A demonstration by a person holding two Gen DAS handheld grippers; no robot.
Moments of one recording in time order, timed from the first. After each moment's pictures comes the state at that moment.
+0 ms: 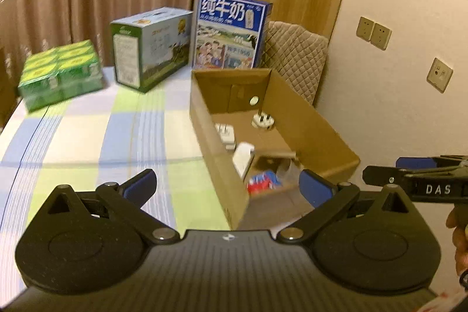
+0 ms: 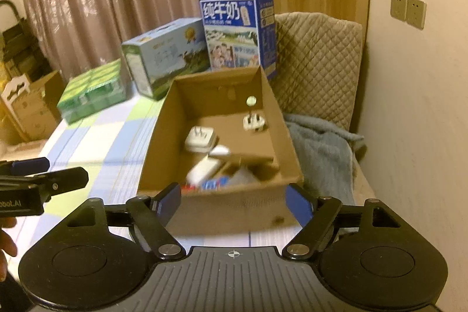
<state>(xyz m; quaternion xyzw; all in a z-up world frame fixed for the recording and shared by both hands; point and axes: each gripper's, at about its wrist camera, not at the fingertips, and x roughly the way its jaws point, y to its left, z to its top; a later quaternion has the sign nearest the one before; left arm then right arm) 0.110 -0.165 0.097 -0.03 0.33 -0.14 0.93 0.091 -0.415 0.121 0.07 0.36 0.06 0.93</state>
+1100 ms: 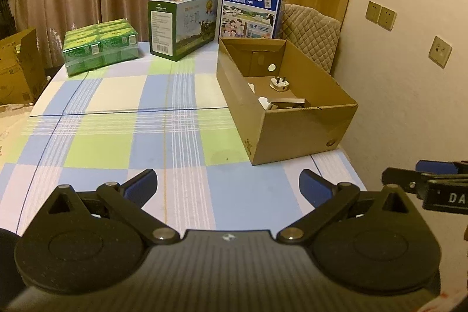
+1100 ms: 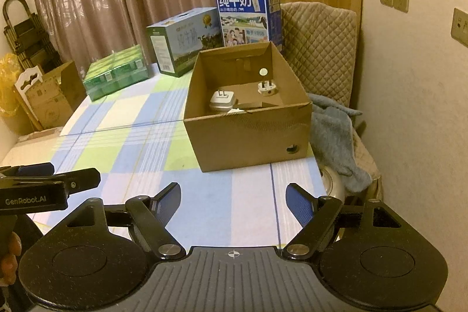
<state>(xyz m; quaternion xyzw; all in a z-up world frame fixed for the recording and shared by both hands) -0.006 -0.139 0.092 -0.02 0.35 -0.10 0.93 -0.032 -0.375 0.115 0.08 0.36 0.06 0.93</state>
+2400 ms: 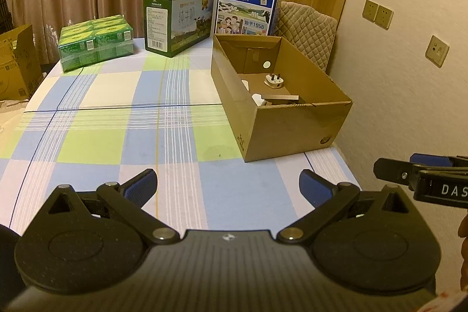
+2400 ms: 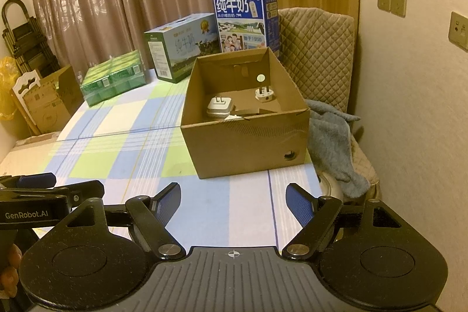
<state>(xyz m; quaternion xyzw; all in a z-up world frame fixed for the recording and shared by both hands) -0.007 -0.147 0.088 -0.03 0.35 -0.10 0.93 -0.031 -0.374 0.114 0.08 0.35 0.06 0.93</state>
